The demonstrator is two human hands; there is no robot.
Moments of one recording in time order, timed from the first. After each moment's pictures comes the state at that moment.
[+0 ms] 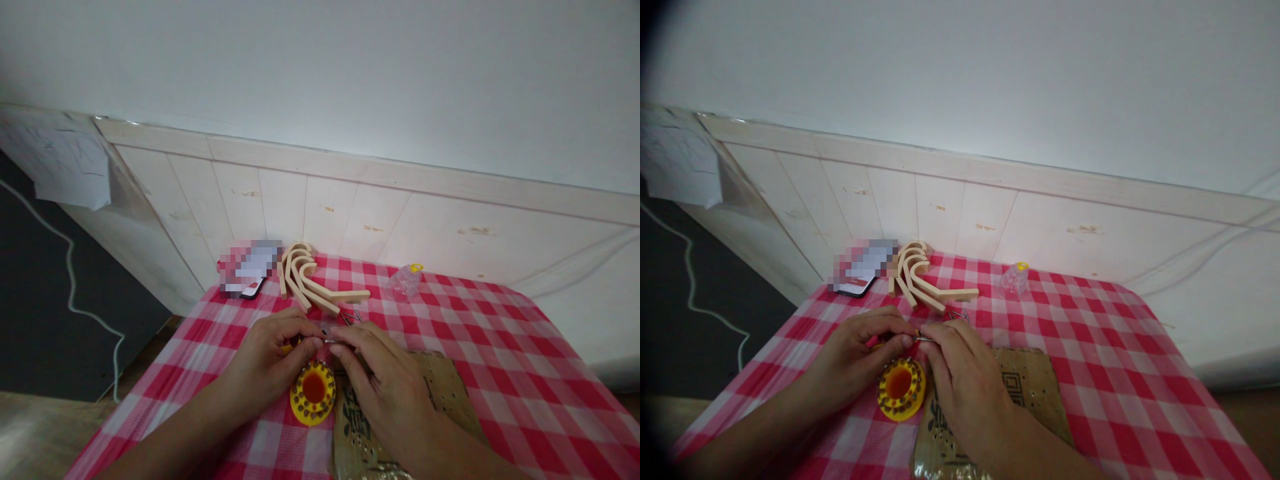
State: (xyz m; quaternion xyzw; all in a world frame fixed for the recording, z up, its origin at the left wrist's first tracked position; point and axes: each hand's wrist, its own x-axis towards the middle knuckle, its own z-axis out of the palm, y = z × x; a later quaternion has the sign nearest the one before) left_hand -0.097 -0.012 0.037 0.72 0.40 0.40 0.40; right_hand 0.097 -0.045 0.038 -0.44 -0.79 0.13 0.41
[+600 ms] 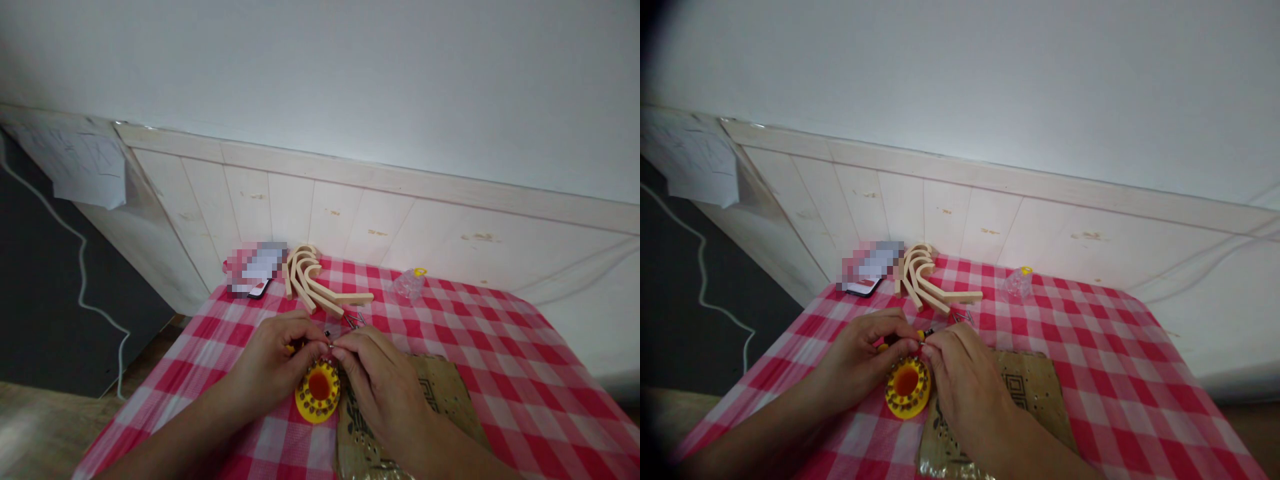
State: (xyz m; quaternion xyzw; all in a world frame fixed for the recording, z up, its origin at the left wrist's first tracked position) left_hand -0.097 -0.014 0.036 0.72 0.41 0.41 0.39; right_hand 0.096 -0.045 0.036 -0.42 -0.82 0.13 0.37
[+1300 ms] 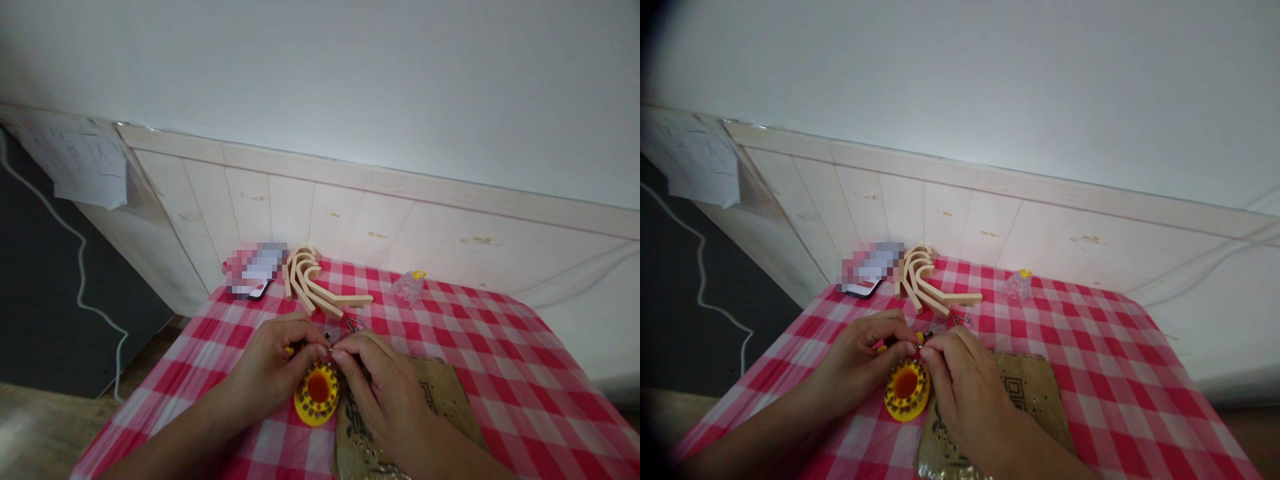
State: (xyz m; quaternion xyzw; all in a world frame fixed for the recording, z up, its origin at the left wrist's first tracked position) left_hand -0.095 -0.016 0.038 0.71 0.39 0.42 0.40; right_hand 0.096 -0.049 0.048 -0.45 -0.80 0.20 0.35
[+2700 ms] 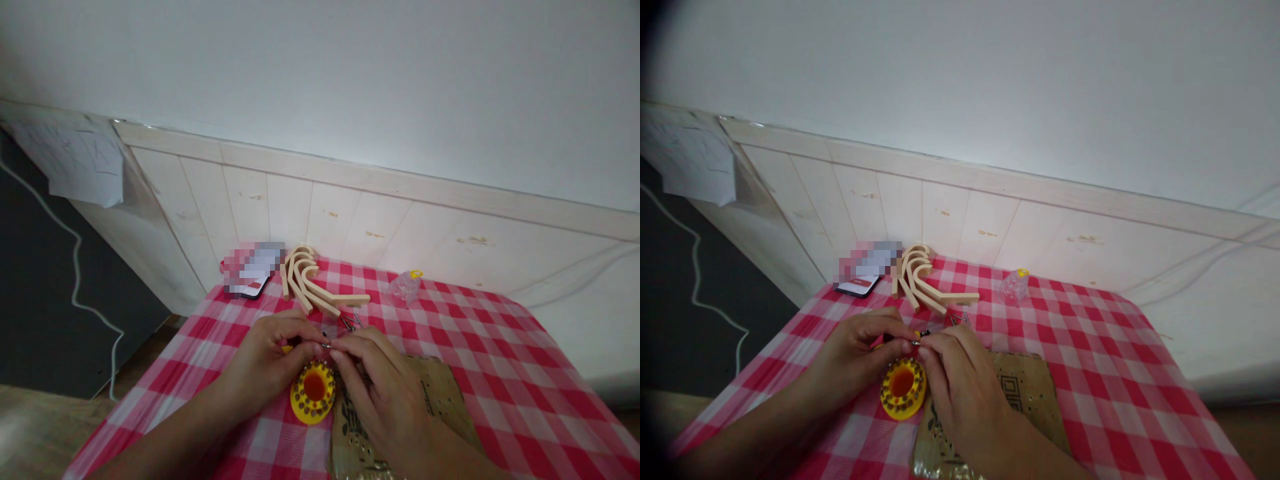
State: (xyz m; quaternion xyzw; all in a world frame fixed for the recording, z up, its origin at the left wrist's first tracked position) left_hand -0.094 -0.015 0.041 0.66 0.40 0.45 0.45; right_hand 0.096 -0.050 0.044 -0.41 -0.80 0.10 0.43
